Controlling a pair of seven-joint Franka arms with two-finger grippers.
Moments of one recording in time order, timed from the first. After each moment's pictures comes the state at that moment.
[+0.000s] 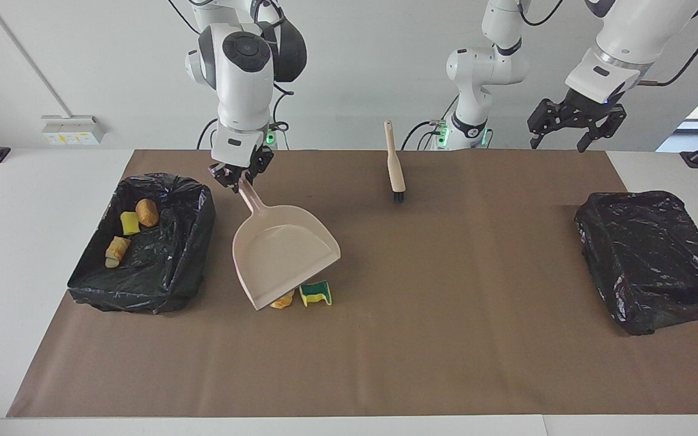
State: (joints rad) left arm -0.10 -0.02 -0.03 -1.49 -0.02 1.44 0.01; right arm 0.29 0.07 0.09 -1.75 -0.11 1.67 -0.08
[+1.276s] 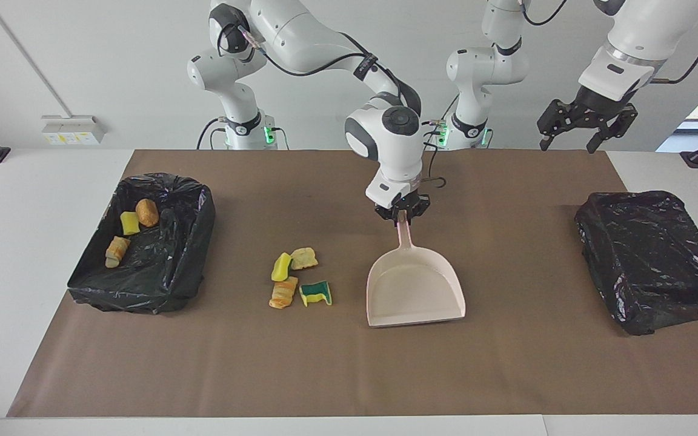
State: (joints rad) left arm -0.07 -0.03 -0.03 -1.49 -0.02 1.47 0.01; right arm 0.68 0.53 0.09 -1.50 0.07 2.12 0.69
